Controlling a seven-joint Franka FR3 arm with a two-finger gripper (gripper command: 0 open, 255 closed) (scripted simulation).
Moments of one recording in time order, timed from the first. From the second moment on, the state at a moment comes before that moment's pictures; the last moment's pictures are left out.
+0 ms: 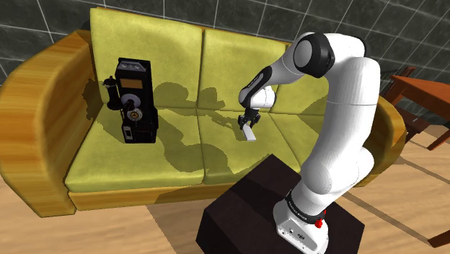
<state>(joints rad) -0.31 0.45 -0.20 -2.22 0.13 2.66 -0.21</state>
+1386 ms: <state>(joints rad) -0.27 0.25 -0.24 -2.22 0.06 2.47 -0.16</state>
